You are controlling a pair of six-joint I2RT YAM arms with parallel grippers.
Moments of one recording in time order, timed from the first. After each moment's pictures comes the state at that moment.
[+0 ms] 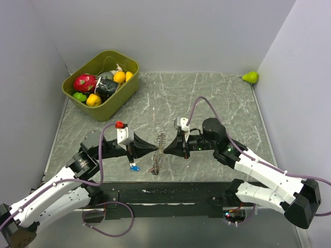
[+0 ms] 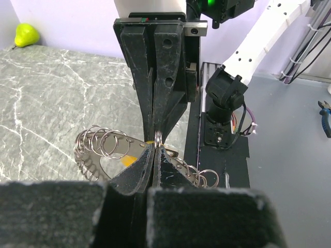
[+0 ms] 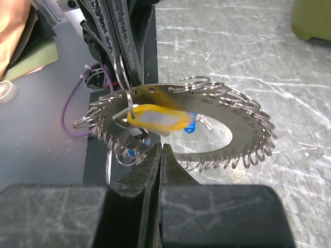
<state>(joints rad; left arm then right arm) -0.76 0.68 0.61 0.14 0.65 -0.11 0.79 0.96 0.74 -0.04 -0.72 -0.01</state>
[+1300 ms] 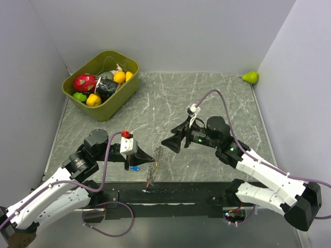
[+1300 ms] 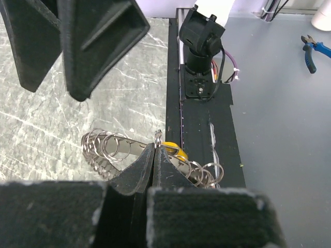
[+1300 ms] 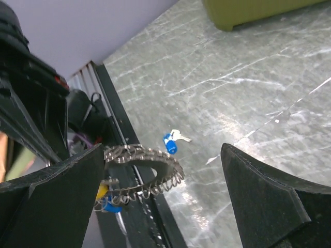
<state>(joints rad) -0.76 0.66 0.67 -0.19 0.79 0.11 0.76 0.93 0.76 0.00 -0.38 0.36</state>
